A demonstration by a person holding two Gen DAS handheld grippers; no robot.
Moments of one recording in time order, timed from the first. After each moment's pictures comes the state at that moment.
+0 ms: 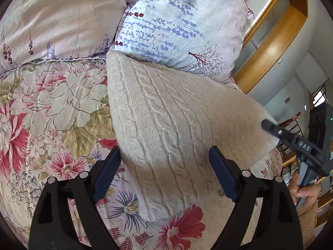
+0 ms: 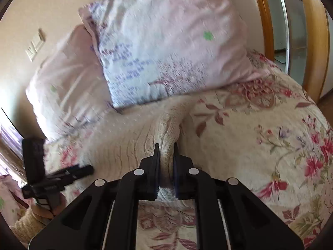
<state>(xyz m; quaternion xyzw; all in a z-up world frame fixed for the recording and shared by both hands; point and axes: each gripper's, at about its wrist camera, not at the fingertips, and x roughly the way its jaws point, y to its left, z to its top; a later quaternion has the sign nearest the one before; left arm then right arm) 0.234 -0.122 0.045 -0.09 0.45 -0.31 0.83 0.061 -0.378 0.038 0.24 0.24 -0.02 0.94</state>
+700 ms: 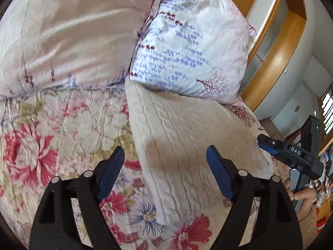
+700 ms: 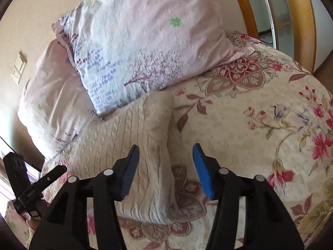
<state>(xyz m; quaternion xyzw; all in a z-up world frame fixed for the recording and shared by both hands) 0.226 -0.108 0.081 -0.07 0.38 -0.27 0.89 0.069 -0.412 0.022 0.33 0.21 -0.03 0.92</state>
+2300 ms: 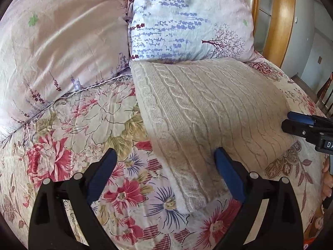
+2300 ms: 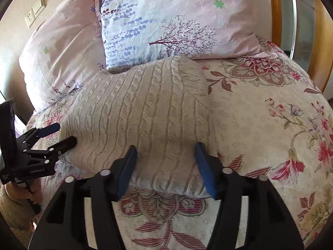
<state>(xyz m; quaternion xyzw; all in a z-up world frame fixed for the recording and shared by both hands) 0.200 -0.147 0.039 0.10 0.39 -0.20 0.89 0.070 -0.350 0.002 0.19 0.28 0.00 0.94</state>
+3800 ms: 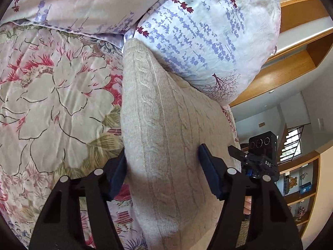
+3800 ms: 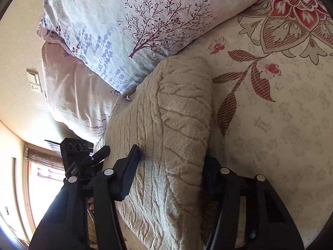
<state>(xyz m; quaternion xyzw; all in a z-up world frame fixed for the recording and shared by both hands) 0.314 -0.112 0.006 -0.25 0.52 -0.33 0.75 0.171 -0.437 -0.011 0.44 0.34 0.20 0.81</state>
